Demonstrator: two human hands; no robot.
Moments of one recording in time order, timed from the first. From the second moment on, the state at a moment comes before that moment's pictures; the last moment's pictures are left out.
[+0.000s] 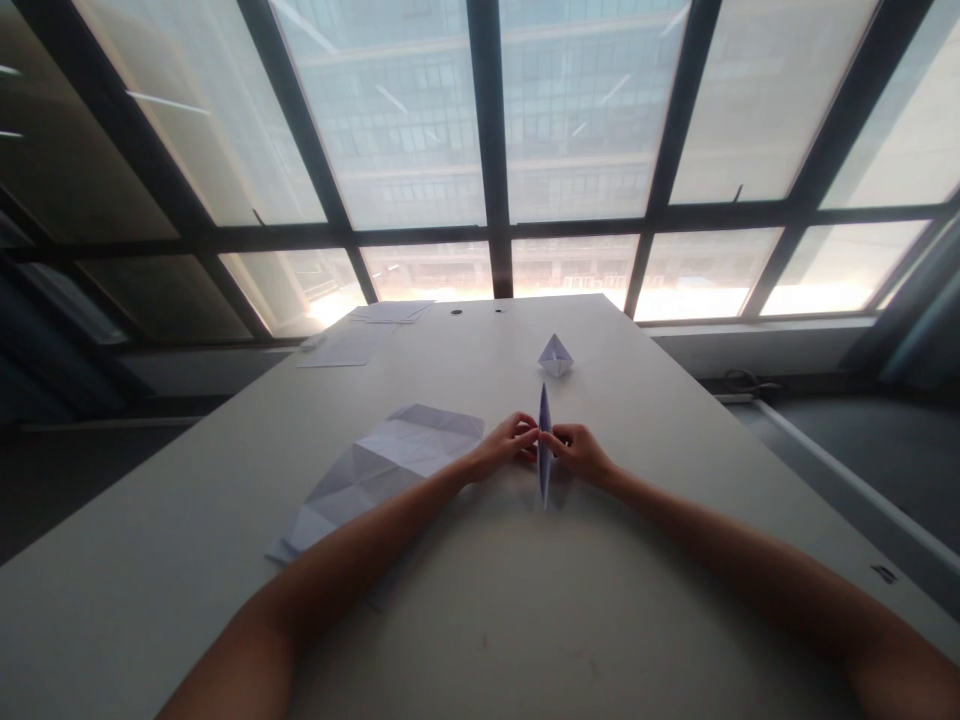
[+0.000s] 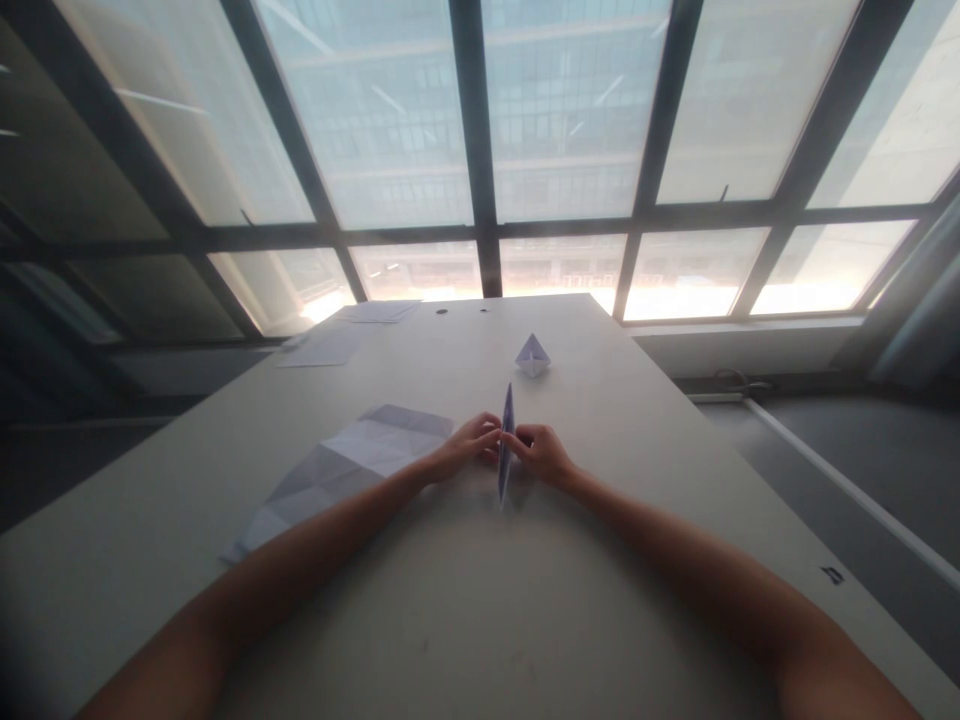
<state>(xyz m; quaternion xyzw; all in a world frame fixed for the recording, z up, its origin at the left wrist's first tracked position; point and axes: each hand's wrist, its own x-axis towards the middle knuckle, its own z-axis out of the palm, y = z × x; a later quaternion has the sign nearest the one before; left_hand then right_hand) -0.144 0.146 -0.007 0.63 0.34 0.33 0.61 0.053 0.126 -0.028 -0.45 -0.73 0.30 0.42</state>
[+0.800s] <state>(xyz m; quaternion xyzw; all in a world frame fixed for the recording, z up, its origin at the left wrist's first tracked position) -0.143 0.144 0.003 0.63 0.37 0.36 0.57 0.061 0.136 -0.024 -0.49 -0.63 0.38 0.46</state>
